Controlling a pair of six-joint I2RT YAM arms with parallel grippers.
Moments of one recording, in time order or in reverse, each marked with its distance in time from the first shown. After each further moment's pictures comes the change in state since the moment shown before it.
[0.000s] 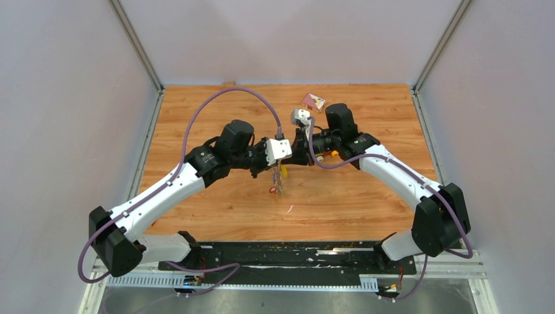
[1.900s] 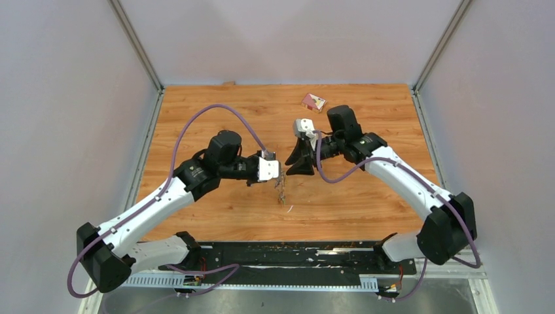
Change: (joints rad) left arm 0.008 -0.145 -0.149 0.119 0.205 0.184; right arm 0.013 -0.031 0.043 -0.245 -0.060 -0.297
